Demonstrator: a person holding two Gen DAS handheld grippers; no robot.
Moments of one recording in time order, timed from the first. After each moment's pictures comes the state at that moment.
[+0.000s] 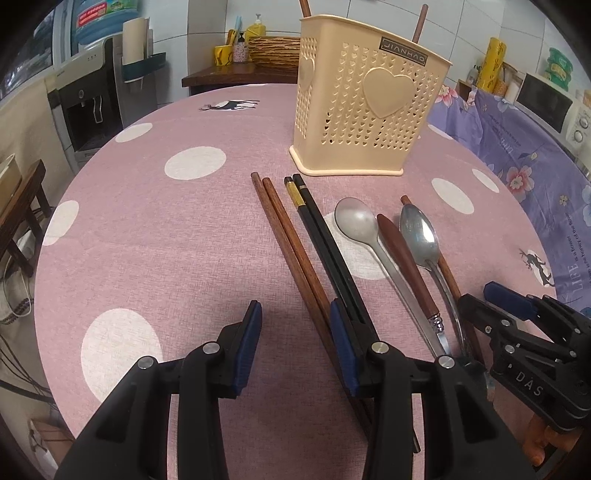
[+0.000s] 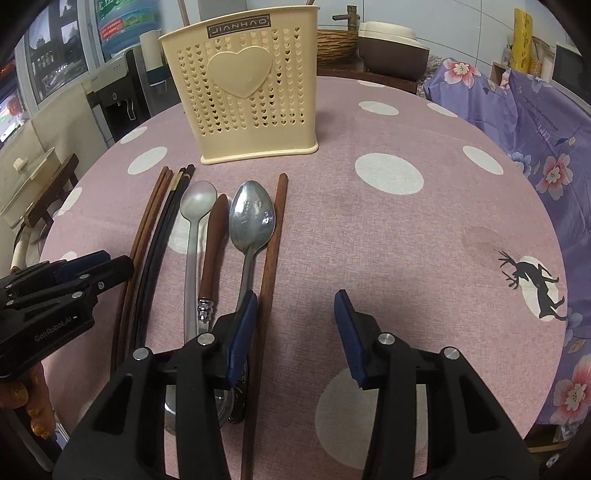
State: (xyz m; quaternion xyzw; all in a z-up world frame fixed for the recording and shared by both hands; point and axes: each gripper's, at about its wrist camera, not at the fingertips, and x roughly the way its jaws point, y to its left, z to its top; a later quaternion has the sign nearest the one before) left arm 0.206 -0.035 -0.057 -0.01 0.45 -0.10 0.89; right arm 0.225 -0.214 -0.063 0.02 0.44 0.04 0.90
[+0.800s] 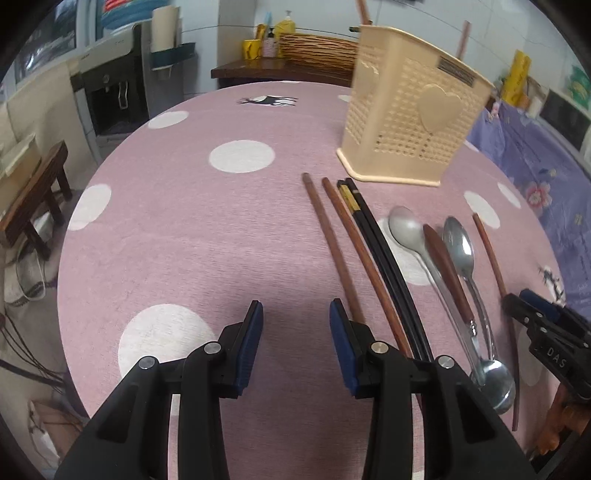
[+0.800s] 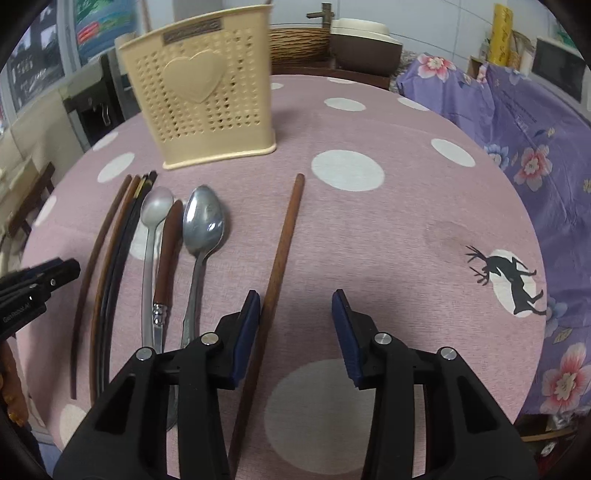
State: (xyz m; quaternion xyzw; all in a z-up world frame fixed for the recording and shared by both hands) left arm 0.211 0.003 -0.055 -0.04 0.46 -0.06 0.89; right arm 0.229 -0.243 -0.059 0.04 0.44 0.01 0.90
